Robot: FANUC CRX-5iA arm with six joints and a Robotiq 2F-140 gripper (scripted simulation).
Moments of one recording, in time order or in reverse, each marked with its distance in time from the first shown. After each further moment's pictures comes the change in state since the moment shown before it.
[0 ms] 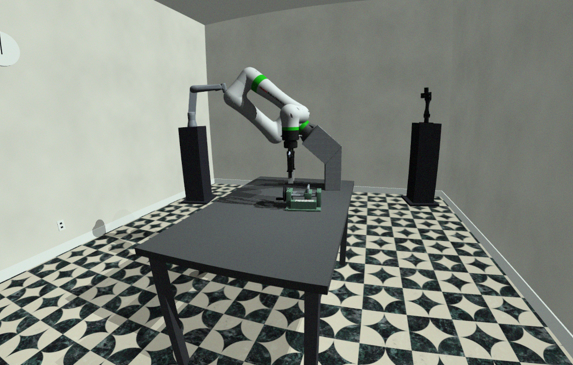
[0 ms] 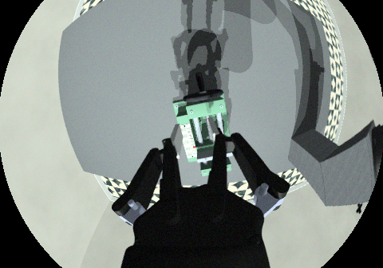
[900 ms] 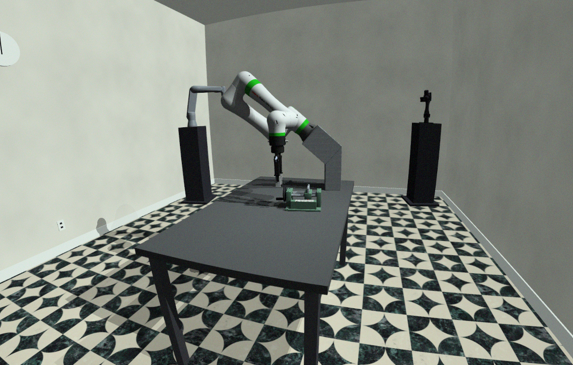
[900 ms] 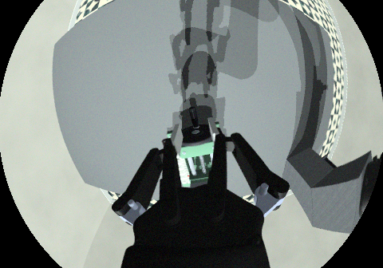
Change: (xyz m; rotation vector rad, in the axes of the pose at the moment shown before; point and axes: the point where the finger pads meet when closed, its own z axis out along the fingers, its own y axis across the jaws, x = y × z) arm 0.078 0.032 0.031 -0.002 -0.006 -0.003
